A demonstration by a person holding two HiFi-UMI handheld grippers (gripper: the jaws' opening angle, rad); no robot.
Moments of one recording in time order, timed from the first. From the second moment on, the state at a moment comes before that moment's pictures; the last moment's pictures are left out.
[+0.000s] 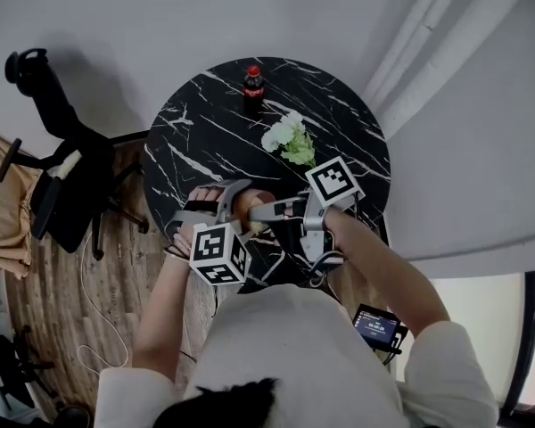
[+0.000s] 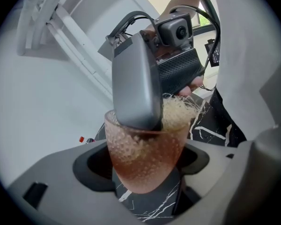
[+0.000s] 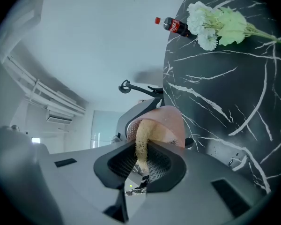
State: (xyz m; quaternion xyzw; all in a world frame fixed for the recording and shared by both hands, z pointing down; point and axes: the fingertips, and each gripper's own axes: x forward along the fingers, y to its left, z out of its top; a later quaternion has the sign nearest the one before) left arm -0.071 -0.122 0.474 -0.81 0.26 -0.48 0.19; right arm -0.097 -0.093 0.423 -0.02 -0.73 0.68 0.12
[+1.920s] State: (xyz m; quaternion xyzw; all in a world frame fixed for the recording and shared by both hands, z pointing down) left arm -0.095 -0.158 0.434 -0.79 0.40 -0.41 0.23; right arm -0.101 -0.150 0.388 0.05 -0.58 0.79 -0.19
